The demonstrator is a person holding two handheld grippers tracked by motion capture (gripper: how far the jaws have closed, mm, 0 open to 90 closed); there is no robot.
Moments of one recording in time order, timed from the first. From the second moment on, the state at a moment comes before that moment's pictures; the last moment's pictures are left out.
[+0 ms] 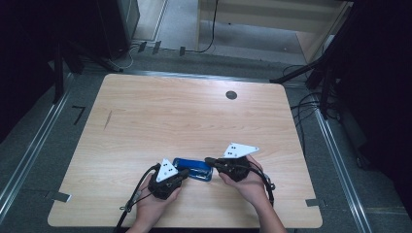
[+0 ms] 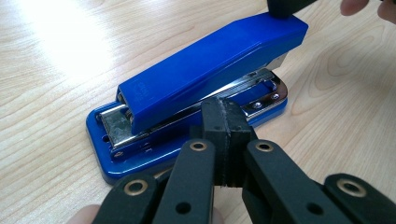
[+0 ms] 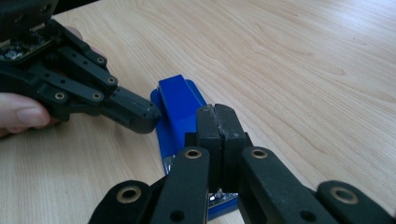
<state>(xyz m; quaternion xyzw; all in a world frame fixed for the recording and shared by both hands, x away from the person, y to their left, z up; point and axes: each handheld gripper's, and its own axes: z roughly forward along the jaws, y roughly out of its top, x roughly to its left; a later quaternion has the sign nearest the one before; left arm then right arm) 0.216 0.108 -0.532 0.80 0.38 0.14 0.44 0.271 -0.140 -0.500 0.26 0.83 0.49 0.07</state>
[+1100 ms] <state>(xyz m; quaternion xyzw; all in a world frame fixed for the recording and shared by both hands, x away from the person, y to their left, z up) 0.216 0.109 -0.532 0.79 0.39 0.14 0.45 0.249 -0.127 -0.505 0.27 0.82 0.50 0.09</state>
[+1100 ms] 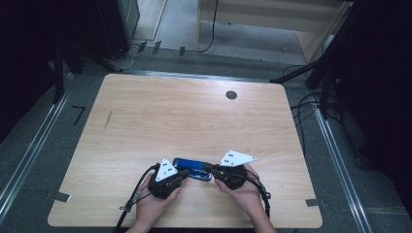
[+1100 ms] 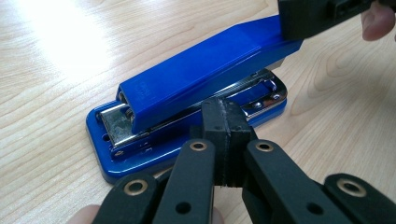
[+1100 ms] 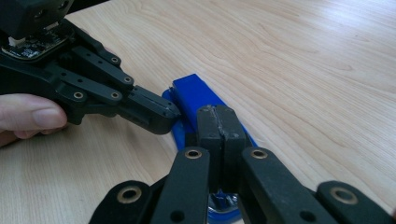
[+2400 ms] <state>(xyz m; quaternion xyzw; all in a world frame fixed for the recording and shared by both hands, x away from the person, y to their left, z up) 0.191 0.243 -0.524 0.70 0.49 0.24 0.45 0.219 -0.136 -0.531 0.35 0.78 0.50 0.11</state>
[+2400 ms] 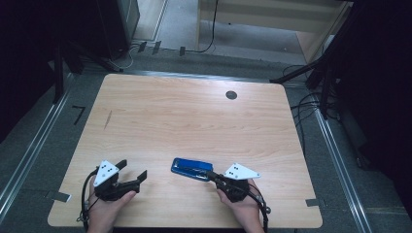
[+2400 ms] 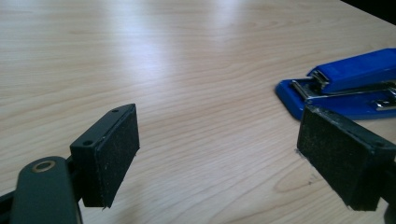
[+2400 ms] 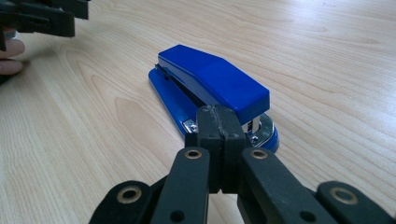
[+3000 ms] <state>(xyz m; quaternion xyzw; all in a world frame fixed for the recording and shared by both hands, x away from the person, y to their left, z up) 0.177 0.338 -0.521 0.64 0.57 0.25 0.44 0.223 -0.133 -0.537 0.35 0.79 0.50 0.11</state>
